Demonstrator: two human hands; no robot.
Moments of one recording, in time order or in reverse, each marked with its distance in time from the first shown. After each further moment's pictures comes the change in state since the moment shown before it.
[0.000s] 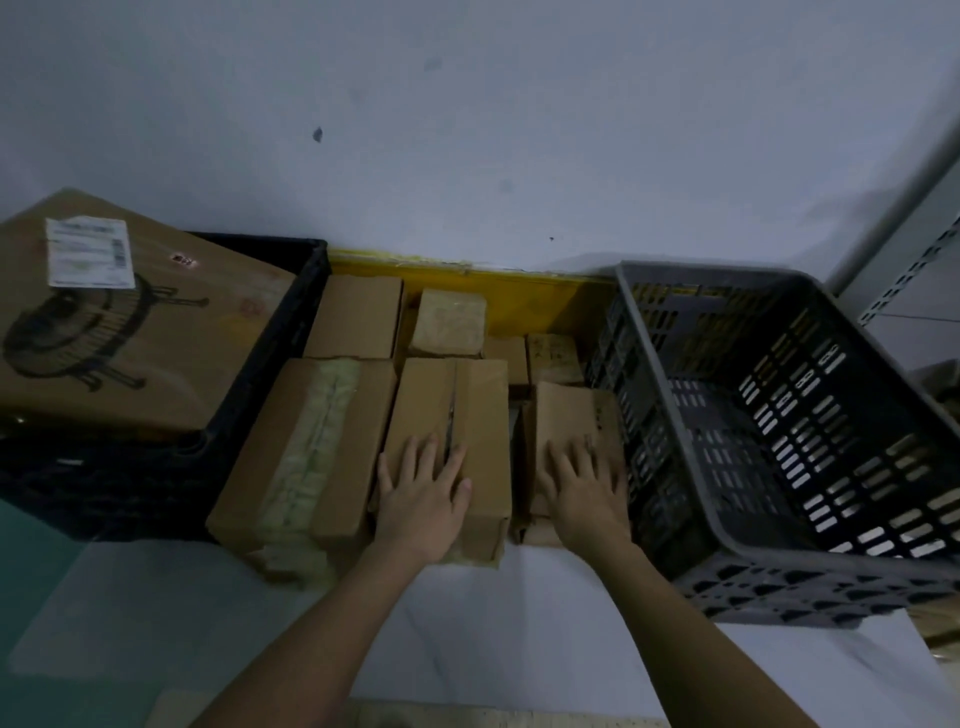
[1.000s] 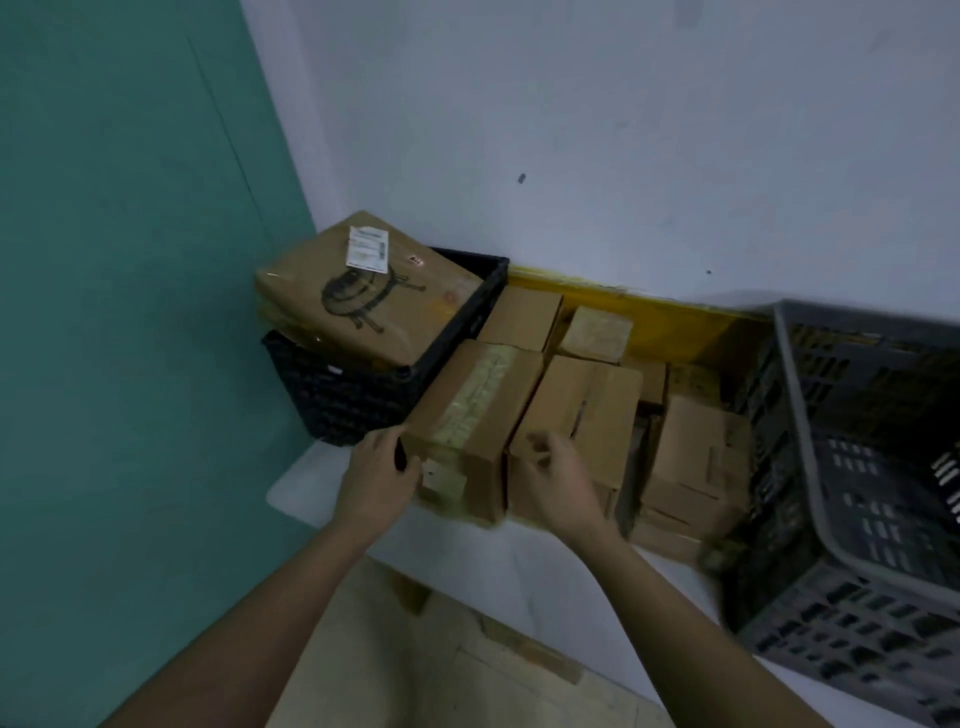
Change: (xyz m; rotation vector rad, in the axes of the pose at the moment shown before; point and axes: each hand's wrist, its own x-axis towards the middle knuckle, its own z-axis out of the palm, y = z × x) left_hand -0.180 -0.105 -0.058 -0.483 0.430 -0.429; right_hand -0.110 -0.127 -0.031 0.778 -0.054 -0.454
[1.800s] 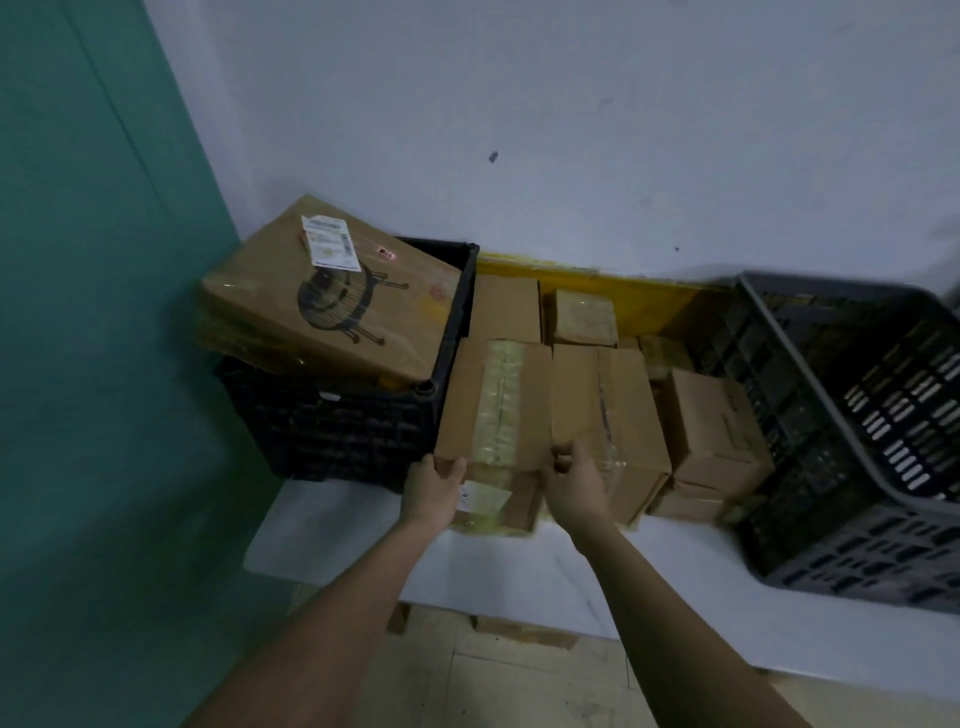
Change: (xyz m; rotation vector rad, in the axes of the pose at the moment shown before) left_hand 0.095 -0.058 0.034 -0.392 -0.356 -0.194; right_hand 0.038 -0.026 0.101 0.119 0.333 0.488
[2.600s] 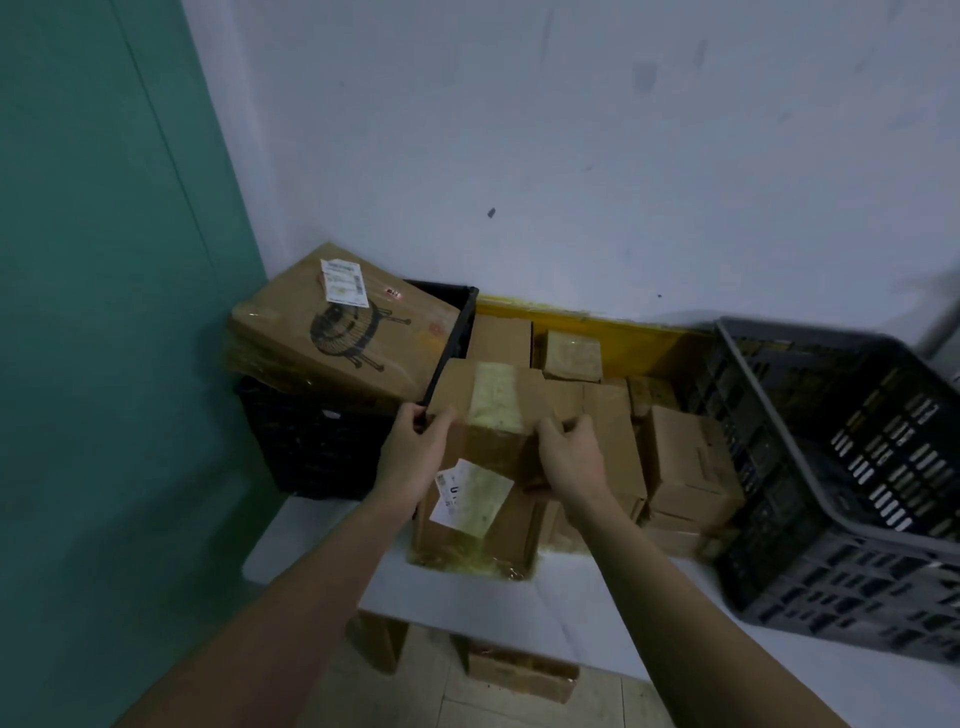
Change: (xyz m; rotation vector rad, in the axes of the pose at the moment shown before) left_hand -0.078 0.093 -0.041 -0.299 0.120 0.118; right_hand -0.026 -0.060 -0.059 0.187 -0.015 -0.079
